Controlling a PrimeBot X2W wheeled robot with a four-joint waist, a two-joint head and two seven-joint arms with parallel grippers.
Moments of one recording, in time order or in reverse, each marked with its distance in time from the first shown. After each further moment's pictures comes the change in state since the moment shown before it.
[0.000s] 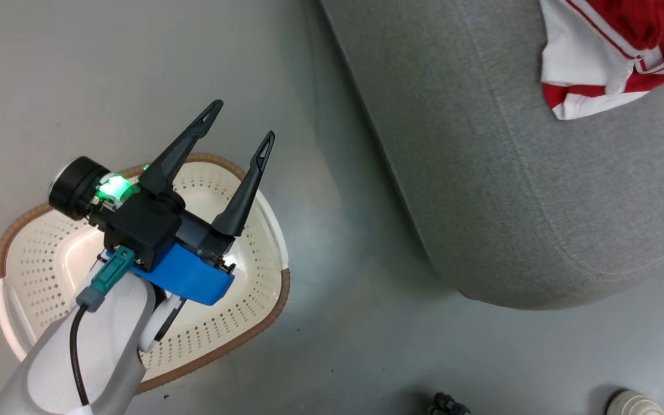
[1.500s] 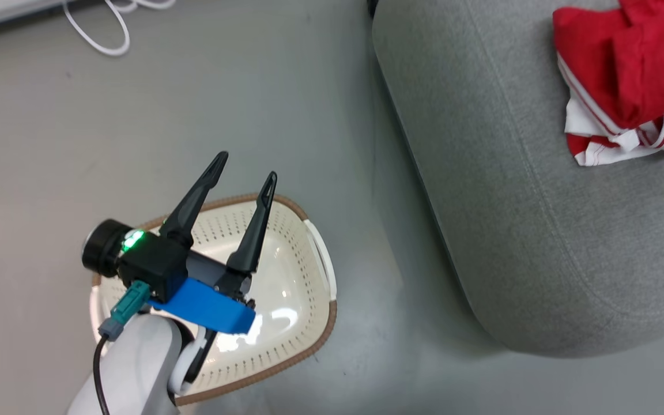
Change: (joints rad) left arm 0.136 -0.114 0.067 0.035 -0.037 0.022 -0.007; right arm 0.393 0.084 0.046 0.126 -0.119 0.000 -0.163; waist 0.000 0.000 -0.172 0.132
